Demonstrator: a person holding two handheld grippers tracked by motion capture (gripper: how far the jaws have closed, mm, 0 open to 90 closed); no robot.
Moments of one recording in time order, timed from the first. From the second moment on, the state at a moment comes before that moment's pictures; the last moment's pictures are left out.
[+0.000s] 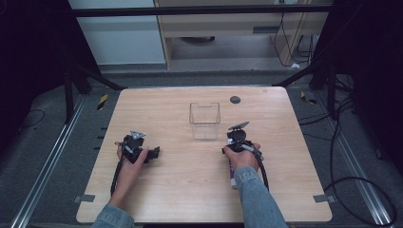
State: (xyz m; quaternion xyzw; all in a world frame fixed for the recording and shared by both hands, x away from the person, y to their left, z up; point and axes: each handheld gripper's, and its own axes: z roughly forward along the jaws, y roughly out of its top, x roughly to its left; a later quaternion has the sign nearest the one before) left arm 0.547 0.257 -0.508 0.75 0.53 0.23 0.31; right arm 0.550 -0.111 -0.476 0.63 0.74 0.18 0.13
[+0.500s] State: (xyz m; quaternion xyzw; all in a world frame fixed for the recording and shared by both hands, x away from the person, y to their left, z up) left arm 0.547 0.257 -0.508 0.75 0.53 0.23 0.31; right arm 0.553 -0.108 -0.475 0.62 0.75 0.17 0.14
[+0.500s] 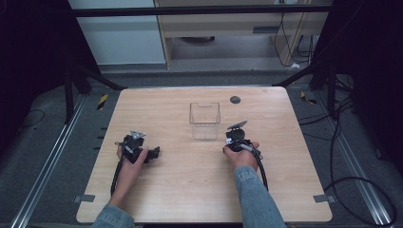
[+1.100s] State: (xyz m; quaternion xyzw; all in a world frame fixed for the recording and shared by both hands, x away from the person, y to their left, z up) left arm 0.547 0.257 -0.508 0.75 0.53 0.23 0.31; right arm 0.555 -0.108 -0.473 0.61 0.76 0.16 0.13
